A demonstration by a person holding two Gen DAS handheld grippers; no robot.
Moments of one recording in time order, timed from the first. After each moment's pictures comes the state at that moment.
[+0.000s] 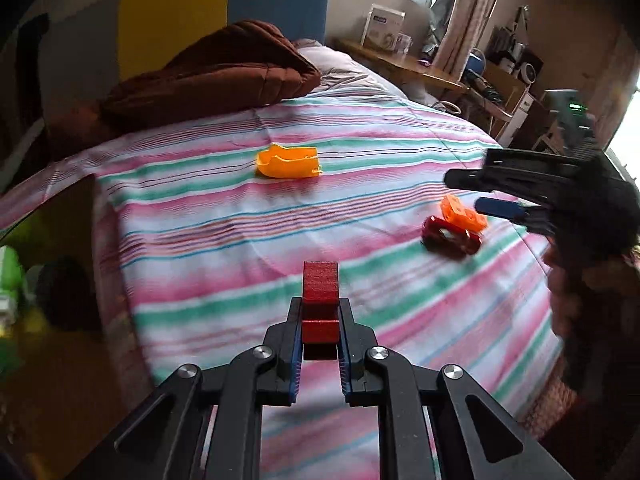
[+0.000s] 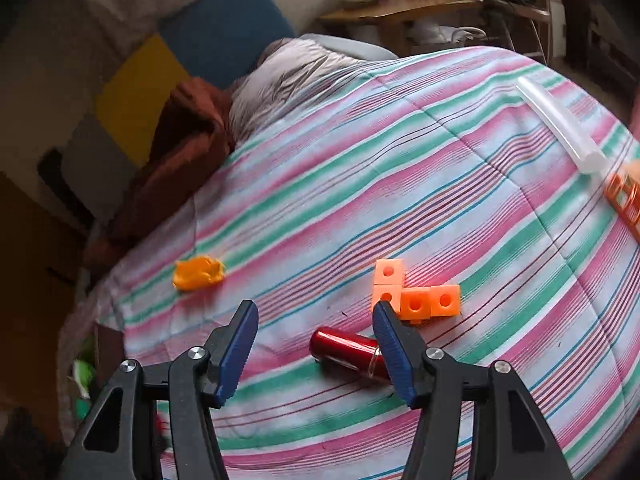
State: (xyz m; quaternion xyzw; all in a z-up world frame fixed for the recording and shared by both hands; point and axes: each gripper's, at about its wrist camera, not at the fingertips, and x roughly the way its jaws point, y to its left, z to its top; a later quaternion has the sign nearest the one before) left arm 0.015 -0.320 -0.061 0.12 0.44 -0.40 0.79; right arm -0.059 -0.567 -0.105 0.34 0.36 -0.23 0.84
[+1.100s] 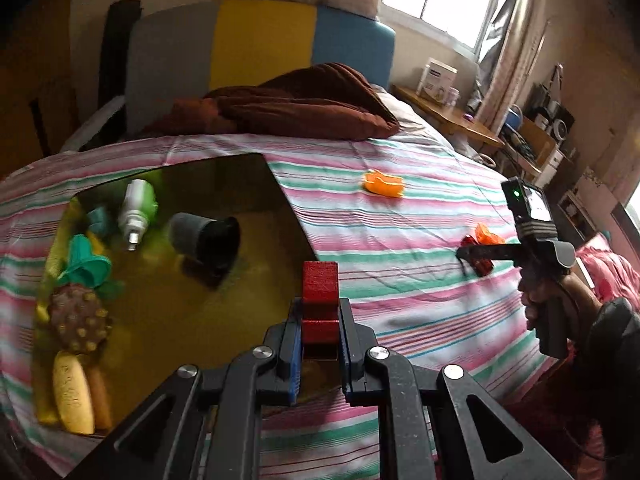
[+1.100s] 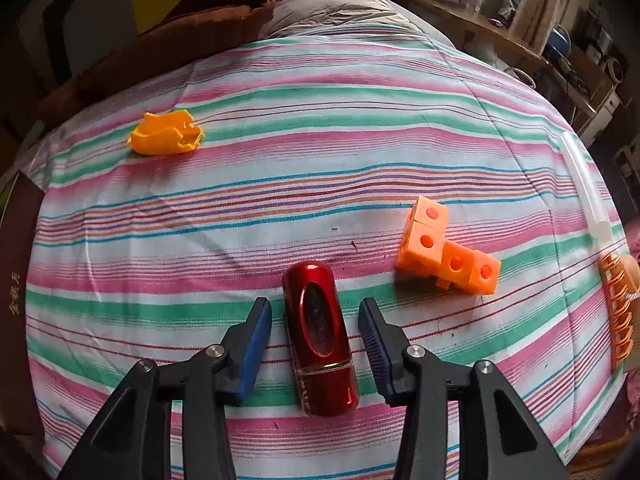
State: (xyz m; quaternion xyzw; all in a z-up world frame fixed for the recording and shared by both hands) left arm 0.005 -0.171 -0.024 0.05 0.41 -0.33 0.85; right arm -0.018 -0.519 -0.152 0.16 0.49 -0.22 0.83
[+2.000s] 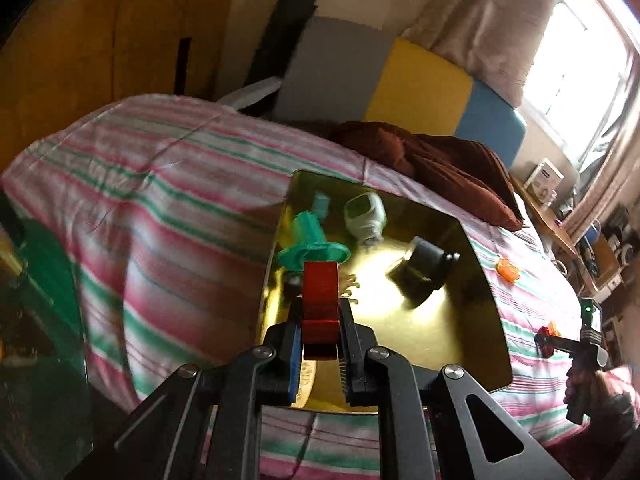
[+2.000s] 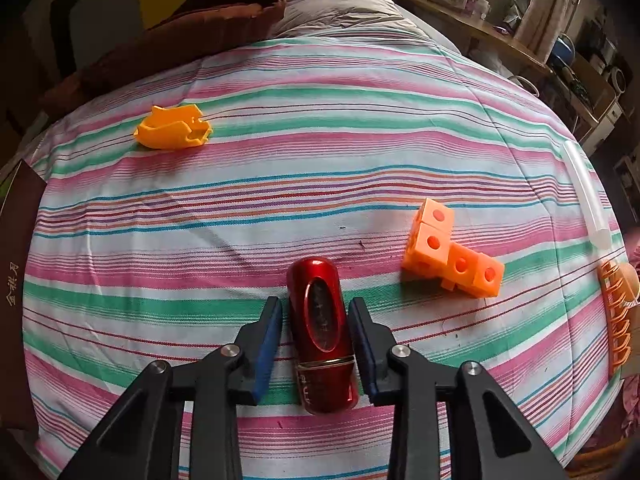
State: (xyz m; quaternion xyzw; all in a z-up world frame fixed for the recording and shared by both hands) left arm 0.048 0.027 -0.029 -0.10 0.41 -0.15 0.89; right arm -0.028 -0.505 -0.150 0.14 0.49 -0.22 0.83
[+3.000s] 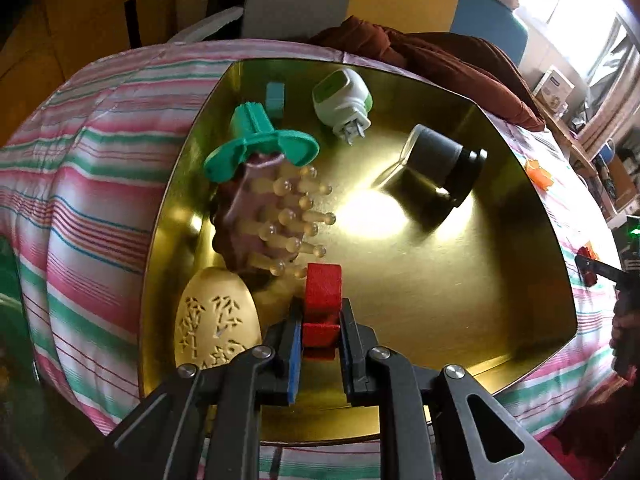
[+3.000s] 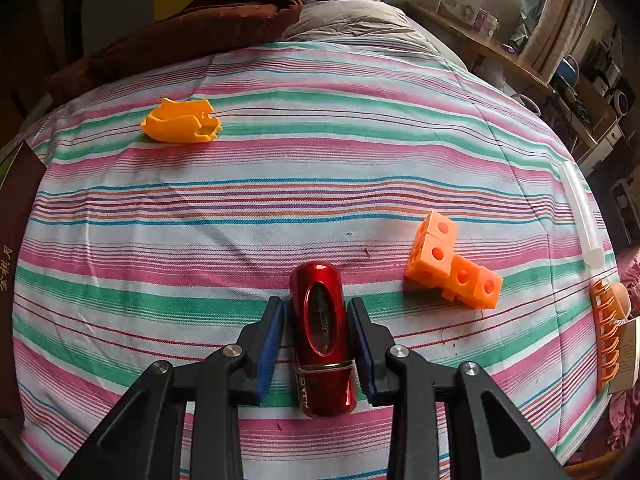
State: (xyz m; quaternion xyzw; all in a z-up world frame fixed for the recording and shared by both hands) left arm 0.079 -0.048 -0.100 0.01 0.52 -0.17 0.84; right arm -0.023 -0.498 -0.148 0.10 0.49 -0.22 0.83
